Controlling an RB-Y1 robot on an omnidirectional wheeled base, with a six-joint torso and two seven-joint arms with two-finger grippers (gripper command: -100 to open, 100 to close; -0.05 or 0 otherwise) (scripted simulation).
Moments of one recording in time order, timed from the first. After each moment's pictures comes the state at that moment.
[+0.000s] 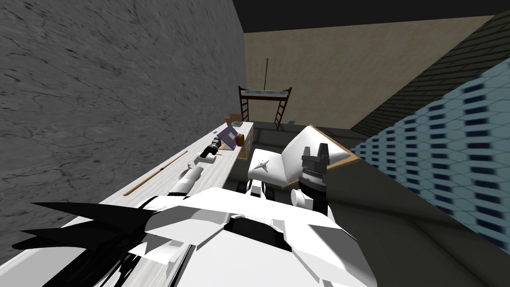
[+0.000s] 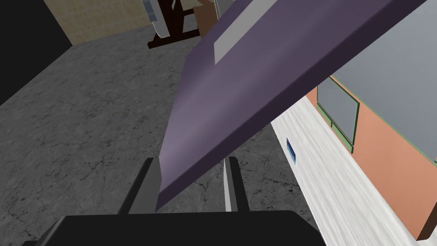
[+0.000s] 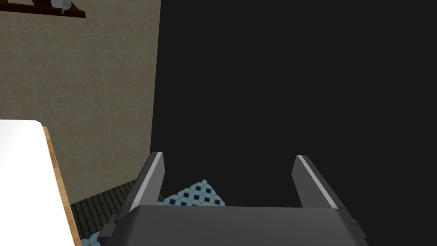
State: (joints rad) left arm 0.00 0.52 0.18 -1.49 0.12 0.02 0.14; right arm 0.54 0.05 0.06 -2.26 0.11 -0.53 0.02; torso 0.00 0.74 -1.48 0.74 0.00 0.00
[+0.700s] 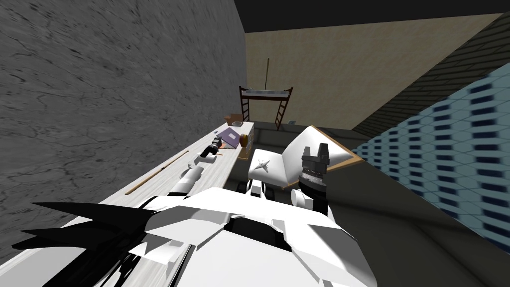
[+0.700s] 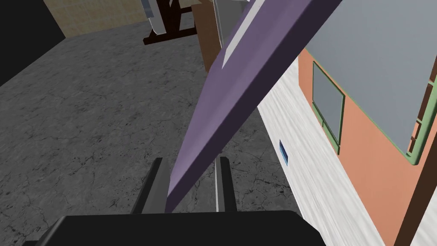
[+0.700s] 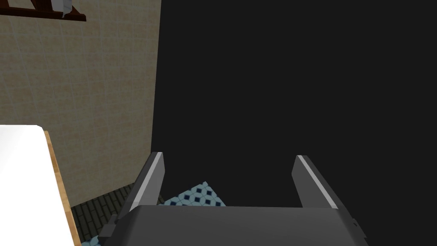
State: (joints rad) left arm 0.00 0.52 0.17 -1.50 0.15 0.04 0.17; right arm 0.54 0.05 0.06 -2.26 0.11 -0.53 0.02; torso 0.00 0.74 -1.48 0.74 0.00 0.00
